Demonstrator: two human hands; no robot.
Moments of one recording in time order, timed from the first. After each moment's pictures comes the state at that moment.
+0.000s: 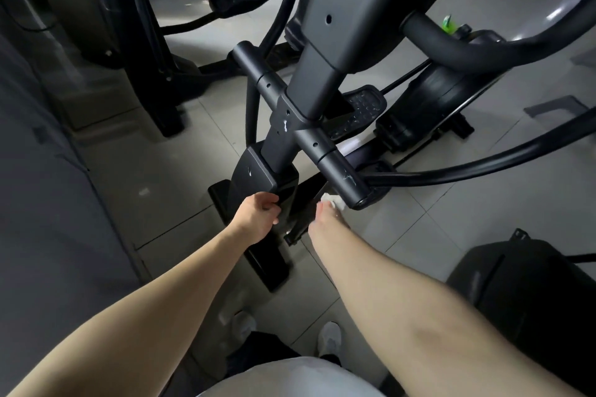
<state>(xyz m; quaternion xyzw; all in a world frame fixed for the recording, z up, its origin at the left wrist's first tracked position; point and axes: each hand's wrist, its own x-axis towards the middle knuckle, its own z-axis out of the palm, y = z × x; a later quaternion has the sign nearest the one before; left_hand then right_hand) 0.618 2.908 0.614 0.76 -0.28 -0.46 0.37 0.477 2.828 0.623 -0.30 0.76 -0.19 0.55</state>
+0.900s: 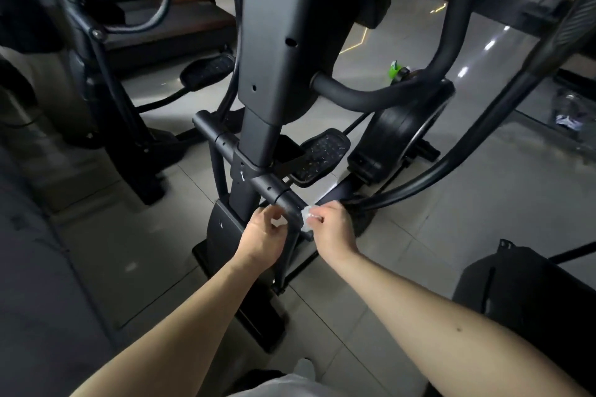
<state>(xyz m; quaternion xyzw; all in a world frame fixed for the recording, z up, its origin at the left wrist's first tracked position) 0.549 2.858 0.701 0.75 -0.46 -0.30 0.37 0.402 2.790 0.709 -0.73 0.56 -0.23 0.32</state>
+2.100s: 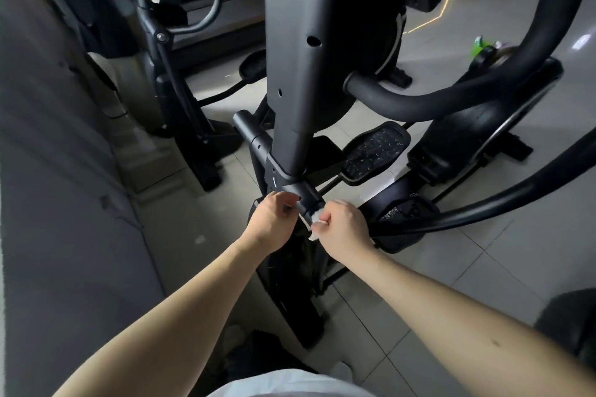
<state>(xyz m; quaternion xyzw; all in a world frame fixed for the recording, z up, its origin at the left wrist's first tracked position) 0.591 2.816 0.720 0.81 -0.45 -0.23 0.30 0.440 2.741 0.701 -0.82 0.45 -0.15 0.31</state>
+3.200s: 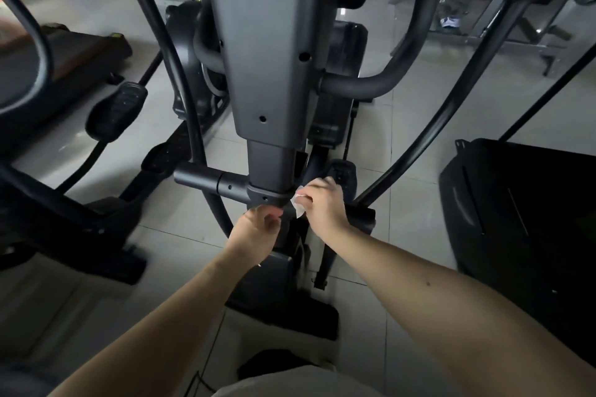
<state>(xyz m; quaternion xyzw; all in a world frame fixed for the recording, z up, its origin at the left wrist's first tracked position) 0.736 2.778 0.700 0.63 -0.65 -0.36 0.22 0.554 2.756 0.689 -0.69 0.64 -0.31 0.12</state>
